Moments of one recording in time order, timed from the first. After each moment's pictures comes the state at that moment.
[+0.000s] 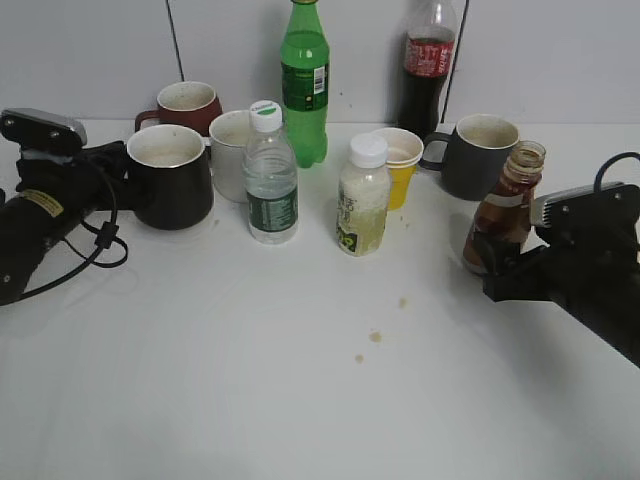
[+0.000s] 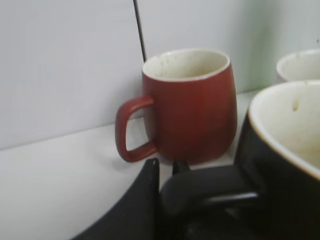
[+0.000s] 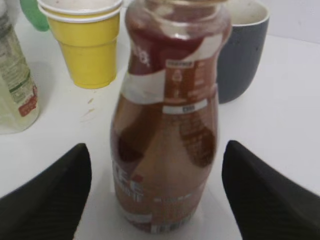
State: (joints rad) left arm -0.13 2.17 -0.82 0.16 -1.16 0.04; right arm 0.25 1.99 -0.37 0.00 -1.21 -0.10
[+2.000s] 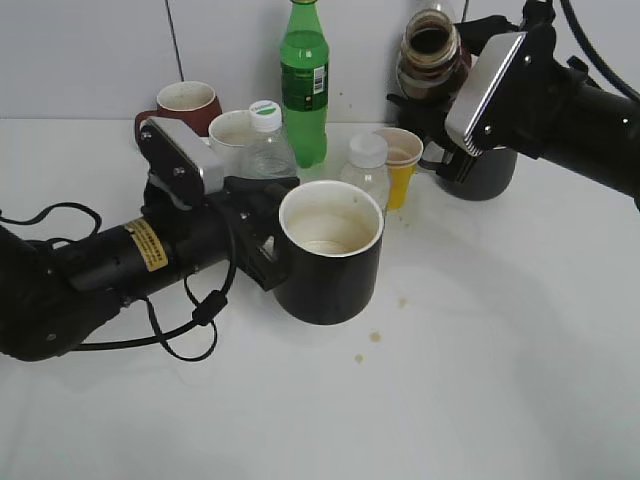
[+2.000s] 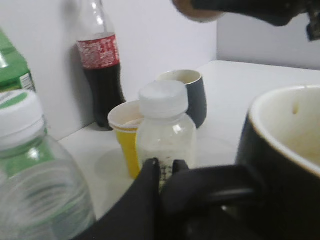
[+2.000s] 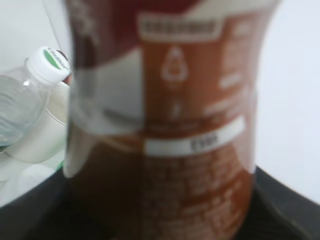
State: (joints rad) left arm -0.54 1.97 -0.67 0.40 -1.16 -0.04; right arm 0.25 1.76 -0.78 -0.66 -1.03 -0.50
